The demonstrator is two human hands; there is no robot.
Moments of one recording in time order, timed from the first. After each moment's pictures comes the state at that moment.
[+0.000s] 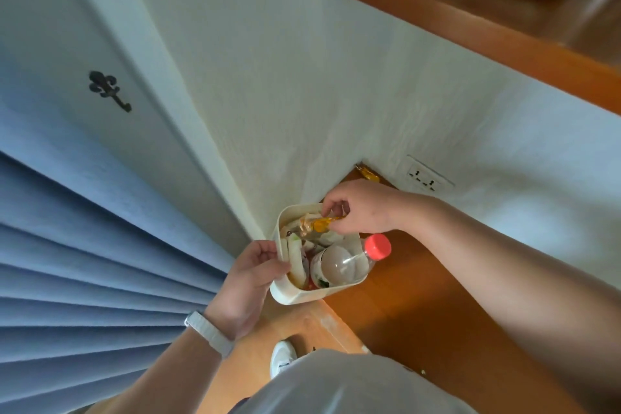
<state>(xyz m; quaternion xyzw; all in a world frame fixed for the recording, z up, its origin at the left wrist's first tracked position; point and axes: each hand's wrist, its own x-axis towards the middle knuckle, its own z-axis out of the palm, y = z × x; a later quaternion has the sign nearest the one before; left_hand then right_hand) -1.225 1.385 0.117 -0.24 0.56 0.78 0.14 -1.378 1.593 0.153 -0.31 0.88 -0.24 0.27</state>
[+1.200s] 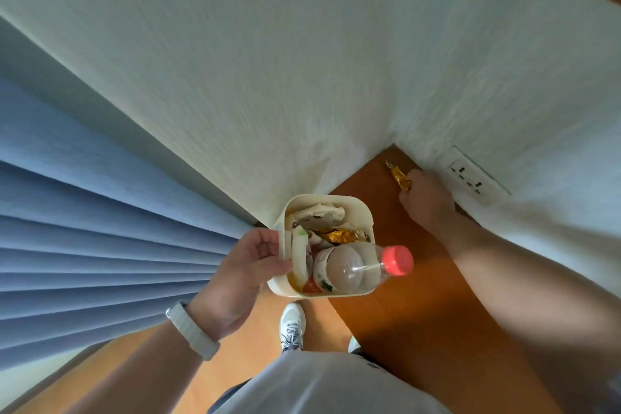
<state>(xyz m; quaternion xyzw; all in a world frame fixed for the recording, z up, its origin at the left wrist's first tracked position) -1.252 1.392 0.115 -0.29 0.58 0.75 0.14 -1.467 1.664 -0.035 -0.07 0.98 -0.15 0.14</state>
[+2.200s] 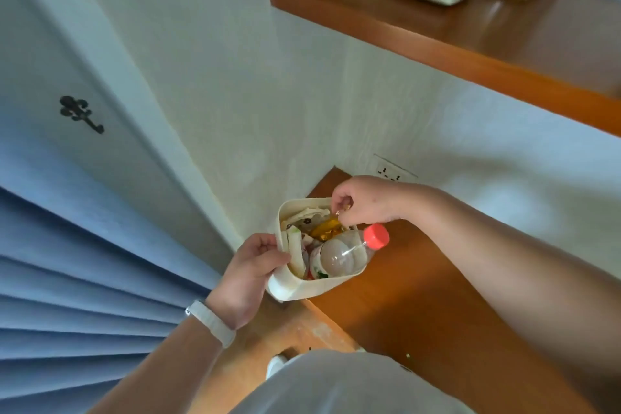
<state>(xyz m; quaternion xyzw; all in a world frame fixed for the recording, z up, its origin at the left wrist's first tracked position) -1.236 1.405 0.124 -0.17 0.58 0.78 0.17 -1.365 1.639 0.172 -0.22 0.90 -0.22 0.31</state>
